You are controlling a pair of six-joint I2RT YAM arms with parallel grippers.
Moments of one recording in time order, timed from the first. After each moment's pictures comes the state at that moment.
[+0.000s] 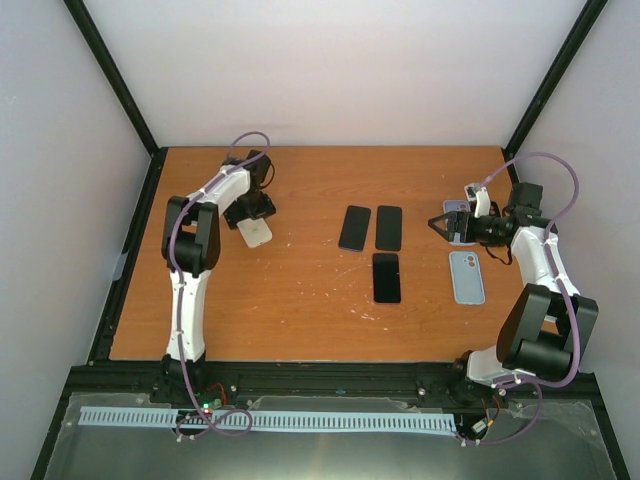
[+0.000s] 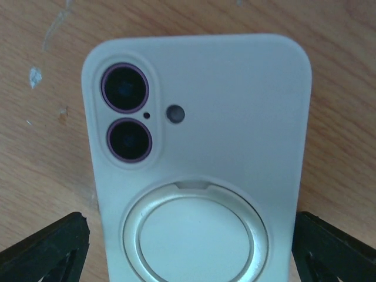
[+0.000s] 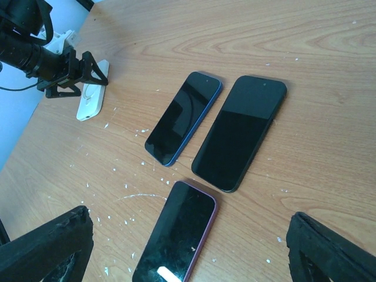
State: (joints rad) left arm -0.24 2.30 1.89 -1.06 -0.20 -0.74; right arm -0.30 1.44 1.04 -0.64 -0.92 -0.26
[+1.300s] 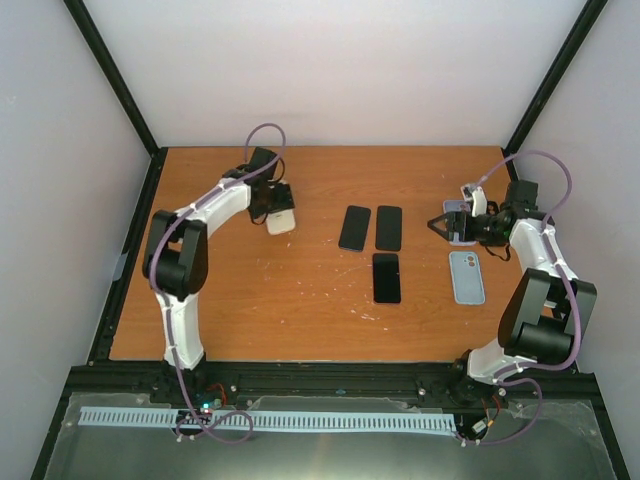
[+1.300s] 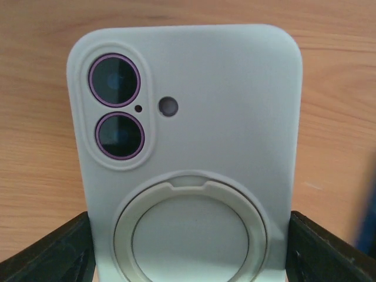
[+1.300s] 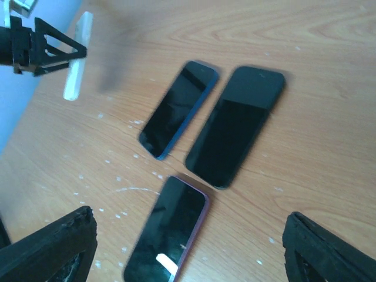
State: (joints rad) left arm -0.31 2.06 1.61 -0.68 -0.02 -0.55; right arm -0.29 1.53 1.07 -0.66 -0.89 -0.32
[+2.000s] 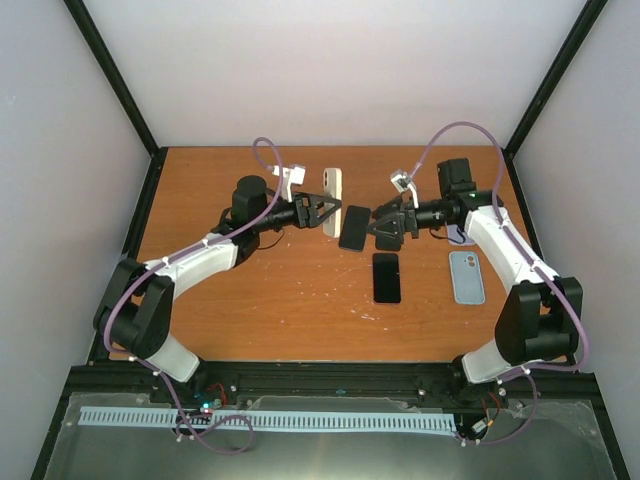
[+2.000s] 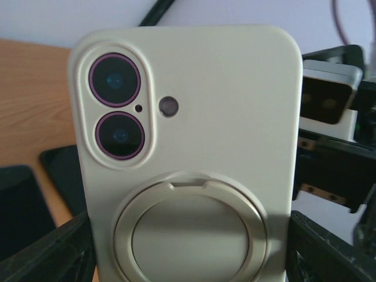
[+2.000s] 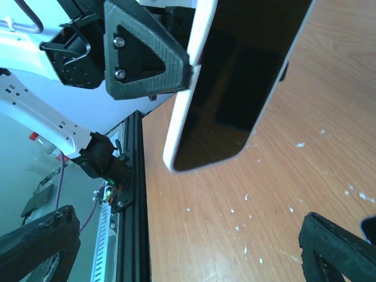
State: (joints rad) left arm -0.48 1.56 0.95 0.42 0.68 -0.63; right arm 0.14 1.51 1.23 -0.76 -1.24 -0.38
